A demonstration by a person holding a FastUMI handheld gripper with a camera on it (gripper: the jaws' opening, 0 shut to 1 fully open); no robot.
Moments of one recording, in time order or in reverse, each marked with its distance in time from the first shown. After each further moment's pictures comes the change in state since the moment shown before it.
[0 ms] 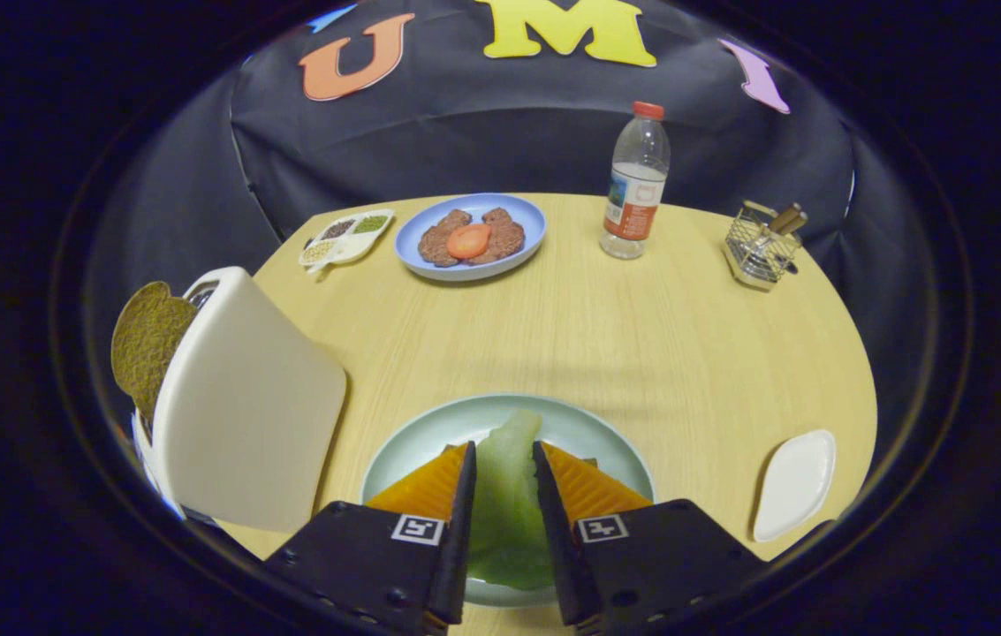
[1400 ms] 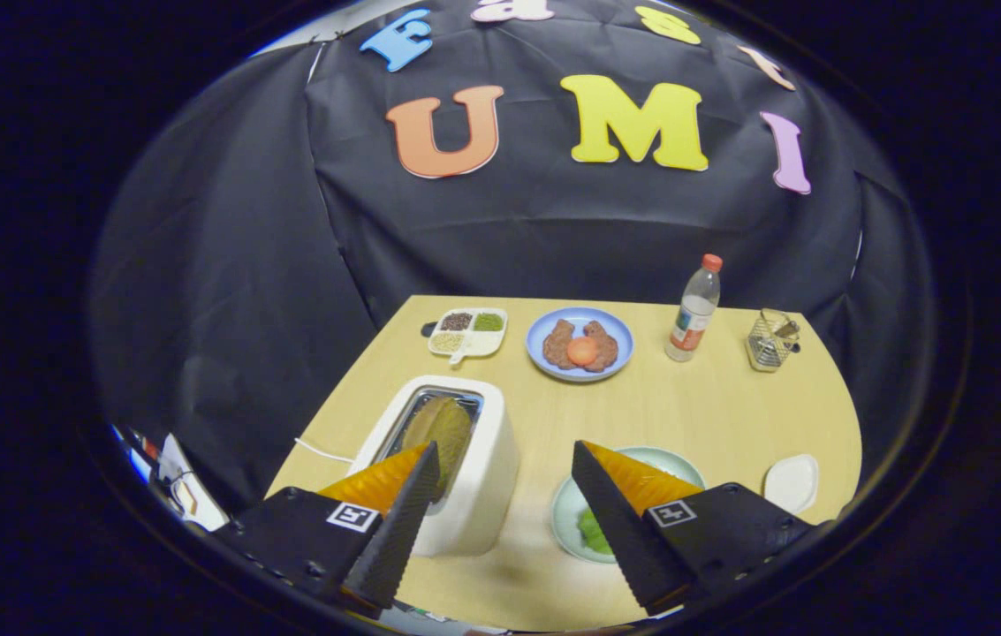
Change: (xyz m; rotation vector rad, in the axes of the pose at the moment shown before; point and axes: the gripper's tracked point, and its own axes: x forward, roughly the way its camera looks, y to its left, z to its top) arm -0.153 0.163 0.061 -0.035 -0.226 0.106
